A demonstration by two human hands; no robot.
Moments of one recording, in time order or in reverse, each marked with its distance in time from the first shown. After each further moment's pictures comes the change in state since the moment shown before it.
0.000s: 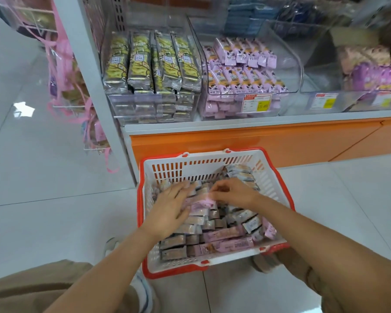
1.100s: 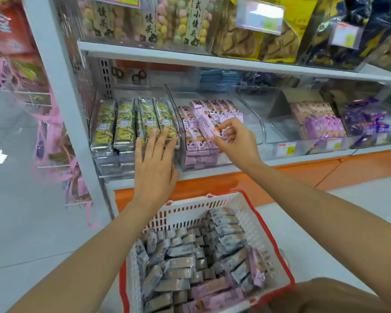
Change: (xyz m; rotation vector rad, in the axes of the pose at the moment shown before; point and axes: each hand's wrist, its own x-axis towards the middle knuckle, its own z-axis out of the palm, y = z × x) left_hand 0.120 0.046 -0.142 0.406 0.638 0.018; right_hand 0.016 -0.122 -0.149 -0.032 0.918 -0.368
